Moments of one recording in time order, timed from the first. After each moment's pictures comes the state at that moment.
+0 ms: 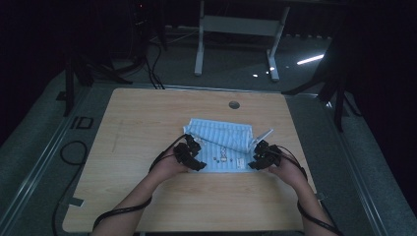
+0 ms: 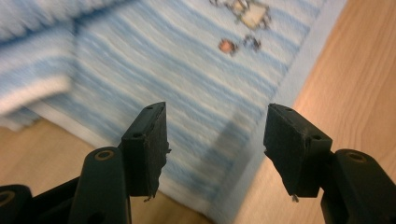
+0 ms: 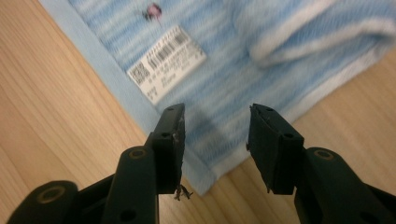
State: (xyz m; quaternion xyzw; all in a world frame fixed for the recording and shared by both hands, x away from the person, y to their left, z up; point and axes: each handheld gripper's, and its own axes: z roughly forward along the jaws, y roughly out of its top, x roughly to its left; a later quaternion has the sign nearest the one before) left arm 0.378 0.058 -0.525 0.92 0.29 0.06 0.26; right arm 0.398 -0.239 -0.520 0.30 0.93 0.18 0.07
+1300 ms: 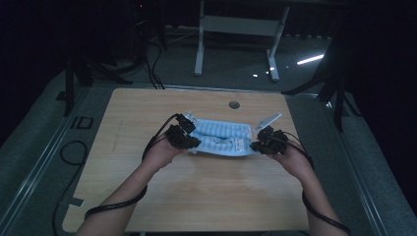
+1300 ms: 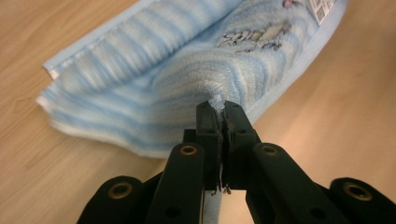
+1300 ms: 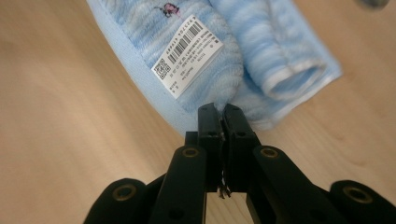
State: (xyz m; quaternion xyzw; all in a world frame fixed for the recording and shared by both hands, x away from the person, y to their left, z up) left arm 0.371 0.079 -0.423 0.88 0.34 0.07 0.31; right arm 0.377 -0.225 -0.421 0.26 0.93 0.24 0.13
